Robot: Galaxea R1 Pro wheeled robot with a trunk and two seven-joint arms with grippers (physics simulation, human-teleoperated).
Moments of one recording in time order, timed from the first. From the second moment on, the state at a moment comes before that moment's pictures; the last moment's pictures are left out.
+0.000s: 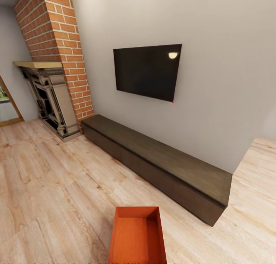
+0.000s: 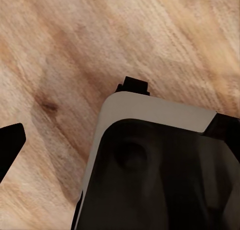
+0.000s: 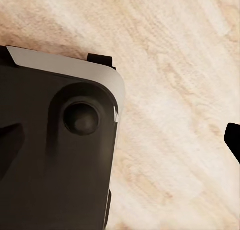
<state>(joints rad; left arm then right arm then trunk) -0.22 0.02 -0.11 -0.02 0.36 -0.07 0.09 -0.14 -0.03 0.65 0.03 -0.50 -0.19 -0.07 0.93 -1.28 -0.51</state>
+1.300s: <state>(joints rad) -0.22 0.02 -0.10 -0.02 0.36 -0.07 0.09 -0.14 -0.03 0.66 0.03 -0.50 -0.19 -0.07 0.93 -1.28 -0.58</state>
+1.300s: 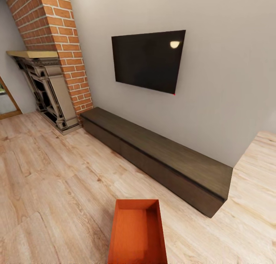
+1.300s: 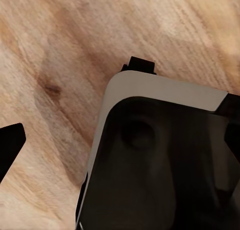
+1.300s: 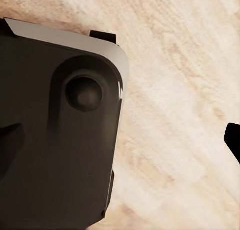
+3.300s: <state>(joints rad) -0.22 0.02 -0.10 -0.02 0.36 -0.07 0.09 -0.14 -0.03 0.66 0.03 -0.50 -0.19 -0.07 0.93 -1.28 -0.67</state>
